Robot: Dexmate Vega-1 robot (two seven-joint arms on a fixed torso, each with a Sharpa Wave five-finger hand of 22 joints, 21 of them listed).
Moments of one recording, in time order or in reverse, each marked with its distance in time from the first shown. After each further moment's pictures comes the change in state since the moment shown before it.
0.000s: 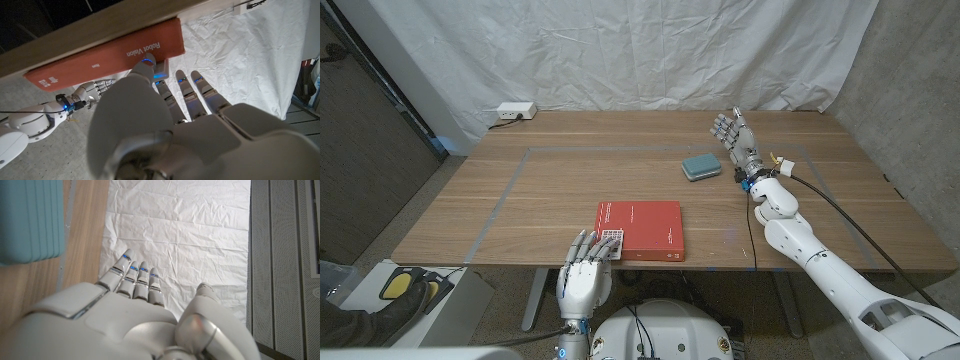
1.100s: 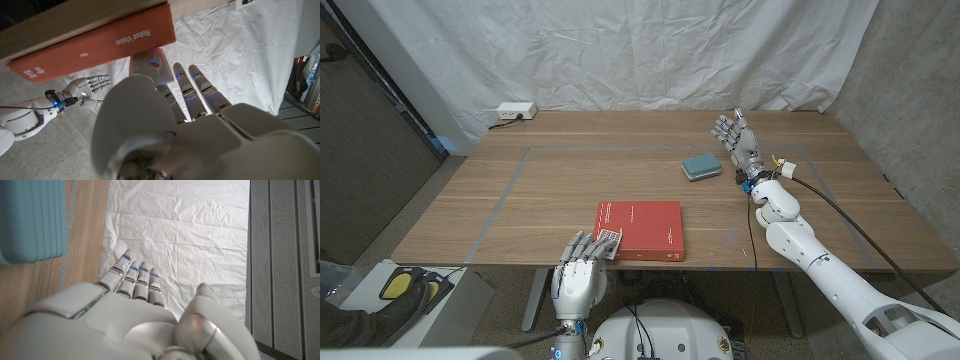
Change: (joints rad) left arm 0.034 -0.052 -0.064 -0.037 0.044 -0.055 0.000; left_hand 0.043 0.017 0.042 -0.001 -0.029 0.098 0.016 0.004 -0.005 0.092 0.000 0.000 0.000 0.120 -0.010 0.004 0.005 0.078 0.001 0.038 0.000; right arm -0.017 -0.006 0.003 -0.022 0.001 0.000 -0.008; right_hand 0.000 0.000 0.000 0.000 0.000 0.000 0.000 0.000 0.000 0.000 0.000 0.000 0.000 0.005 -0.006 0.000 0.000 0.000 0.000 -0.008 0.000
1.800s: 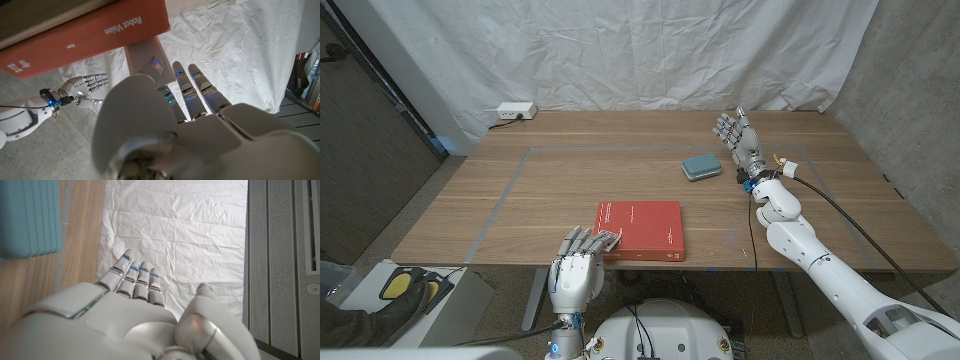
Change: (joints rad) left arm -0.032 0.147 0.110 -0.056 -0.119 0.136 0.000; left_hand 0.018 0.008 0.018 -0.004 0.000 0.027 0.004 0.000 0.000 0.030 0.005 -0.004 0.000 0.027 -0.006 0.000 0.000 0.005 -0.005 0.010 0.005; right arm -0.005 -0.002 0.007 -0.009 0.003 0.009 -0.005; right_hand 0.000 0.000 0.000 0.000 0.000 0.000 0.000 0.000 0.000 0.000 0.000 0.000 0.000 0.000 0.000 0.000 0.000 0.000 0.000 0.000 0.005
